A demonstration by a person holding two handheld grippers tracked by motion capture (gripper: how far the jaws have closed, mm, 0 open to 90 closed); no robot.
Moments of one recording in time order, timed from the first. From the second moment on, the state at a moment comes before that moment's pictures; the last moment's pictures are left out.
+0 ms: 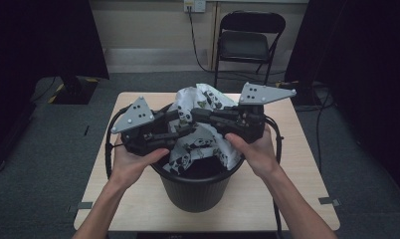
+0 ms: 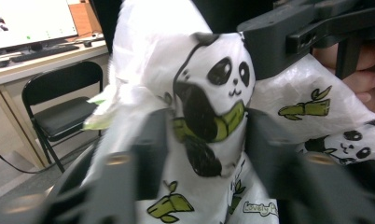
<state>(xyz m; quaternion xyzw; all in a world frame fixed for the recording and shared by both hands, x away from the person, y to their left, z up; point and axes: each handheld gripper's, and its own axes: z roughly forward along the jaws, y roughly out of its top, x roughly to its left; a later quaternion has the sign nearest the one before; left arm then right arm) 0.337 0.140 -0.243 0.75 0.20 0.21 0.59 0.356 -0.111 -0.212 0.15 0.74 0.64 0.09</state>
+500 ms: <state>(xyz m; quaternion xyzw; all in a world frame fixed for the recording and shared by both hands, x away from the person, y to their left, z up) 0.341 0.160 -0.260 0.75 0.22 0.20 0.59 0.364 -0.148 -0.244 0.23 0.75 0.60 0.14</state>
